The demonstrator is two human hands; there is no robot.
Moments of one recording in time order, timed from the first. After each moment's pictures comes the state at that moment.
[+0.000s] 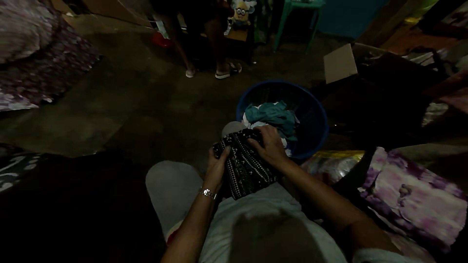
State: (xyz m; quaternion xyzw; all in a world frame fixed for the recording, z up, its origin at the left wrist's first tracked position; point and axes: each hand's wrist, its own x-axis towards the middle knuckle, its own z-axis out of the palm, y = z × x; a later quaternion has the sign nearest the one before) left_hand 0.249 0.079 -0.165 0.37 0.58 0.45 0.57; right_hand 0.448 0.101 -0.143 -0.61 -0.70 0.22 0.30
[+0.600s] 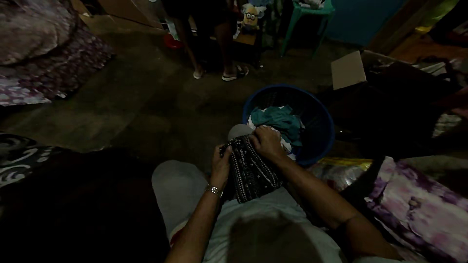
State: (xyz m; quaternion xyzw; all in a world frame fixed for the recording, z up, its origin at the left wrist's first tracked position) left_hand 0.249 0.091 -0.164 0.40 0.62 0.46 0.50; right_hand 0.429 0.133 -0.141 -0.60 -0.74 0.20 0.23
